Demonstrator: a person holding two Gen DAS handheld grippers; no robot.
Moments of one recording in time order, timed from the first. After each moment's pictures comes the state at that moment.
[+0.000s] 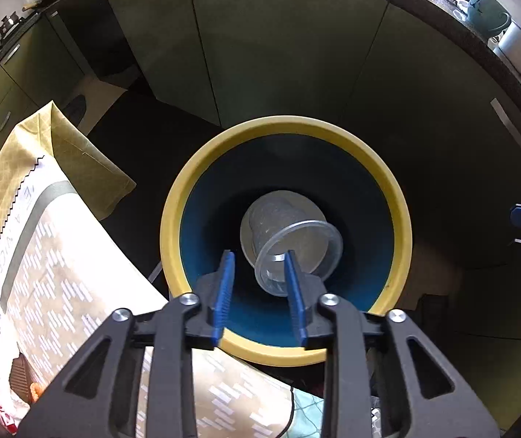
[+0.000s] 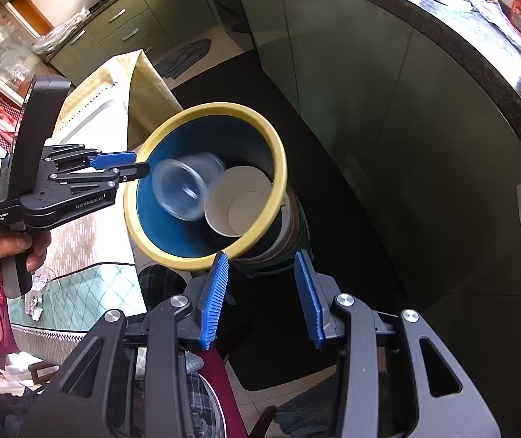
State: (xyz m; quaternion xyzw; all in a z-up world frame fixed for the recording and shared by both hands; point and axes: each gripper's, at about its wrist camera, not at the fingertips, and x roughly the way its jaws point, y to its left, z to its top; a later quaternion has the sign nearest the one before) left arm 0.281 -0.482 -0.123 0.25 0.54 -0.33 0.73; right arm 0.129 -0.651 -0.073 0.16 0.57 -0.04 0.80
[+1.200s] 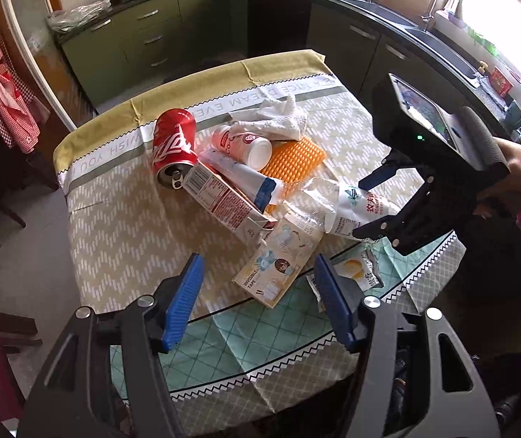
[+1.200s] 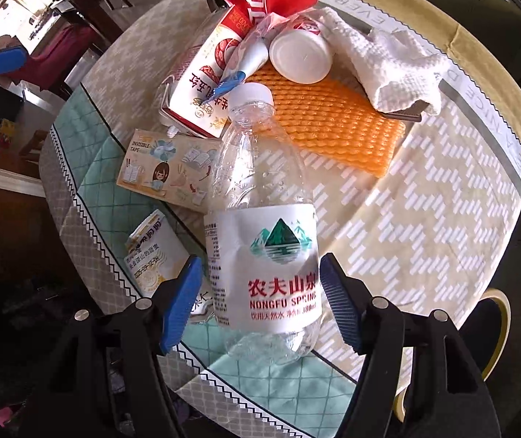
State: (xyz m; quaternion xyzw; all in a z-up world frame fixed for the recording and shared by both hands) left arm 0.153 -0.048 0.009 0.09 0.52 -0.16 0.83; right arm 0.231 -0.225 -0.088 -0.21 0.64 0.33 0.66
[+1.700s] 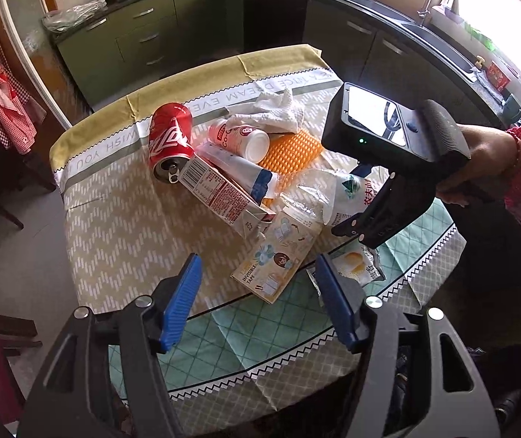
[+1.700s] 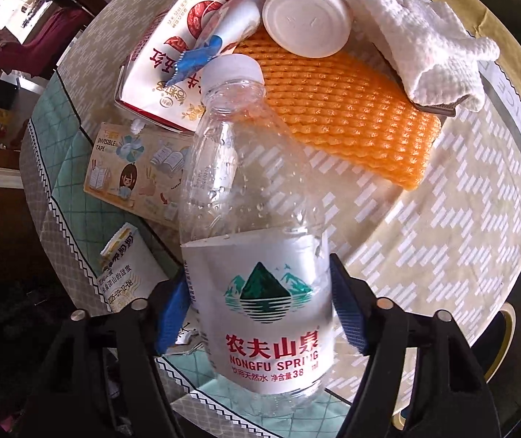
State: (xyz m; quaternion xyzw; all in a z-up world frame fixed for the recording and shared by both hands) left arm 0.151 -0.048 0.003 0.10 0.53 -0.16 0.83; right arm 0.256 -0.195 -0.135 -0.22 0.67 0.32 0.64
